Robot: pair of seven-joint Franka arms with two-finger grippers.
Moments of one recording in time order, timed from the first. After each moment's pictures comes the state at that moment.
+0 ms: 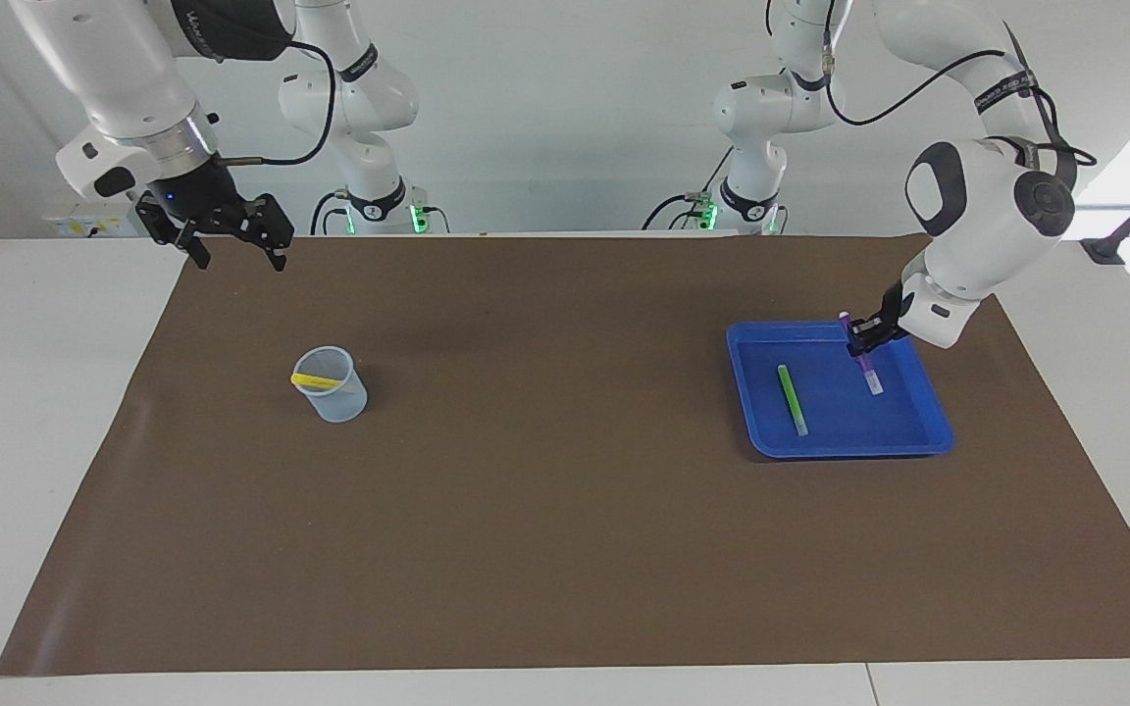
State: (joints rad) left arm 0.01 0.03 -0.08 -1.84 -0.22 1.63 -0.41; right arm 0.03 -0.04 -0.04 -1.63 0.00 1.55 0.05
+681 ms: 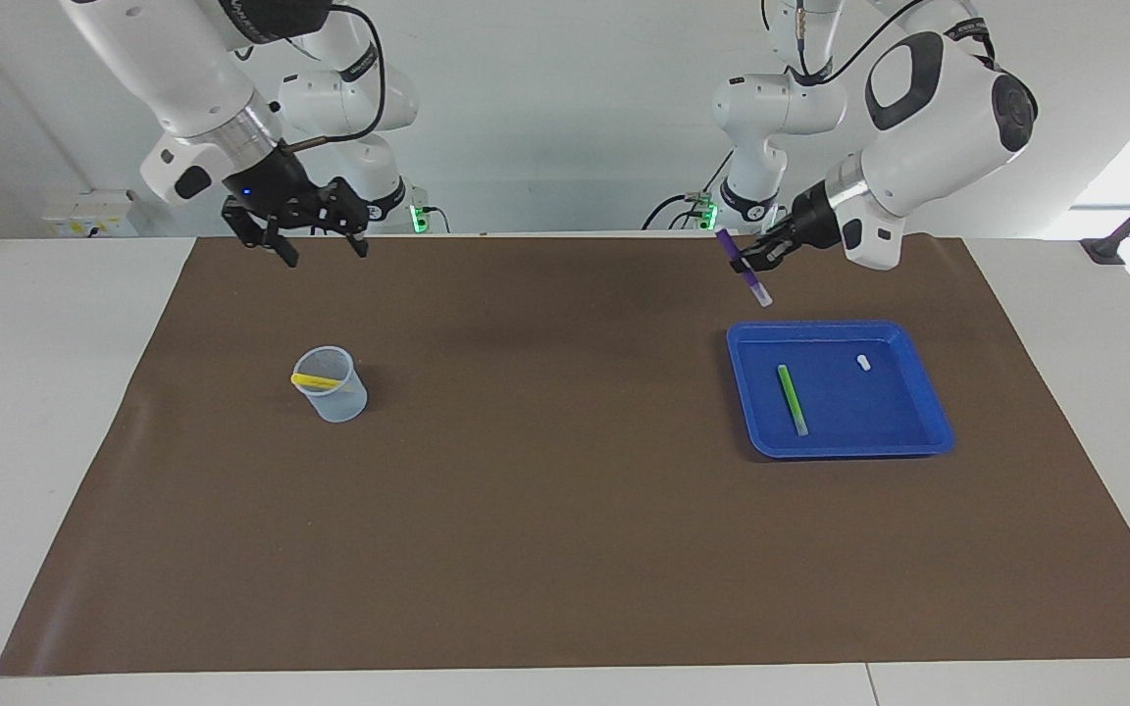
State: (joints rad) left arm -0.21 -0.07 -0.09 -1.88 -0.72 1.64 -1.24; right arm 0.05 -0.04 0.19 -1.64 0.40 1.72 0.39
